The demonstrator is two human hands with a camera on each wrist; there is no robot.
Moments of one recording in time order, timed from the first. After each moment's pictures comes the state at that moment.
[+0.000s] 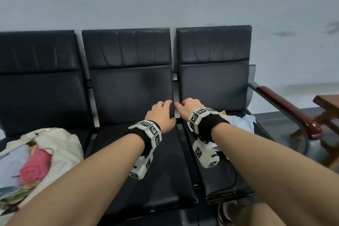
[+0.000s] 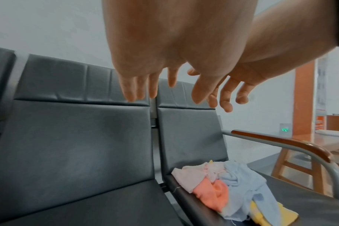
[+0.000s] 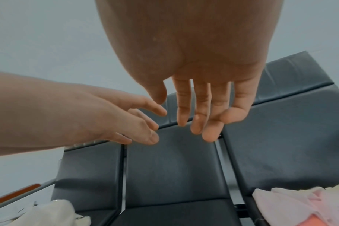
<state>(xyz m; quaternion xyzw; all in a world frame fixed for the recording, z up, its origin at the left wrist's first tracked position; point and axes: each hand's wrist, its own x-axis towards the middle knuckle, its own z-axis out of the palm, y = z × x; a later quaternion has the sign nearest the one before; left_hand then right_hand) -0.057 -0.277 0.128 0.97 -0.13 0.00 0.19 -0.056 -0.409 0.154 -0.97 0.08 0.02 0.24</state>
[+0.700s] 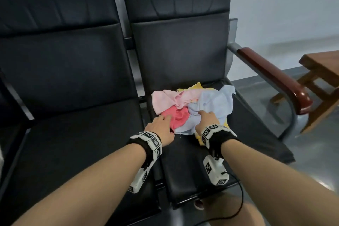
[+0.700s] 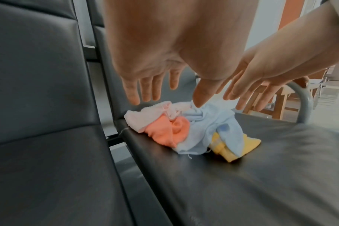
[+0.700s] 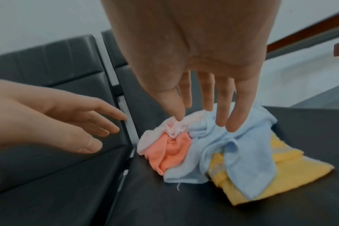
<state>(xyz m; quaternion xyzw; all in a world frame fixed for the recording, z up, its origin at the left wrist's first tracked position) 0.013 -0.443 -0.046 0.96 -0.20 -0.17 0.11 -0.014 -0.614 -0.034 -0.94 0.24 0.15 0.21</state>
